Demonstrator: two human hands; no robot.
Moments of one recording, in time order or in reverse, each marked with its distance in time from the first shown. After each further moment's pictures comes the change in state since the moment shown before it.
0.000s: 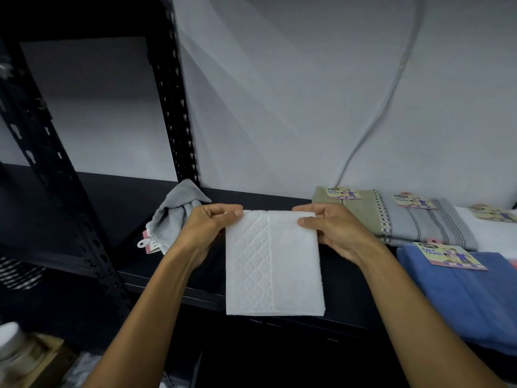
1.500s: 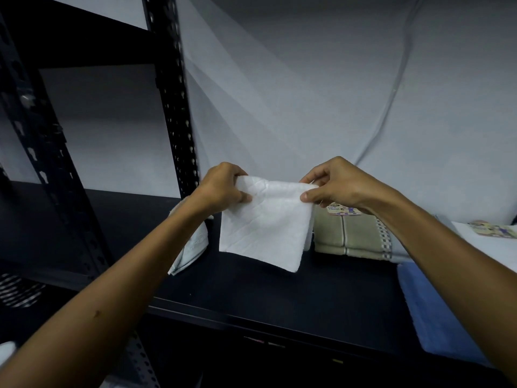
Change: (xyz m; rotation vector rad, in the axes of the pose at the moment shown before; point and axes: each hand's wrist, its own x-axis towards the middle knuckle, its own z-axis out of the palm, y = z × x) left_hand 0.039 0.100 0.023 1.024 0.006 0.350; right_hand 0.014 -0.110 -0.008 -0.690 -0.011 -0.199
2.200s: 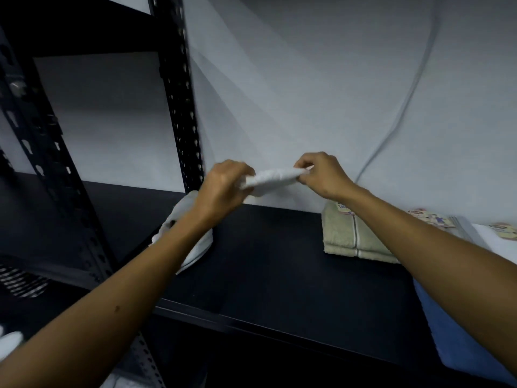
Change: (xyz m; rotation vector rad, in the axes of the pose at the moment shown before) left_hand 0.018 -0.052 0.033 0.097 0.499 0.647; right_hand 0.083 0.033 0.034 -0.256 0.240 -0.196
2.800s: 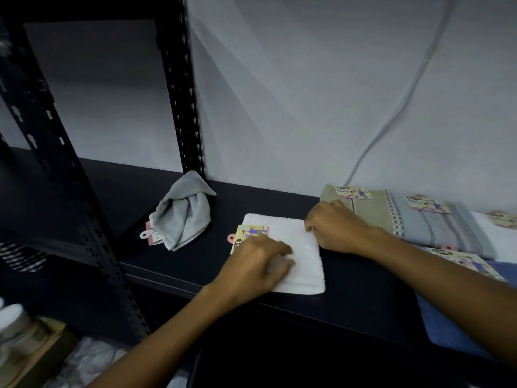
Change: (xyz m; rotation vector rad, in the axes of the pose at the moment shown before) left_hand -0.118 0.104 0.027 -0.224 -0.413 -0.189; right_hand -0.092 0.054 0.037 -0.783 -0.414 -0.328
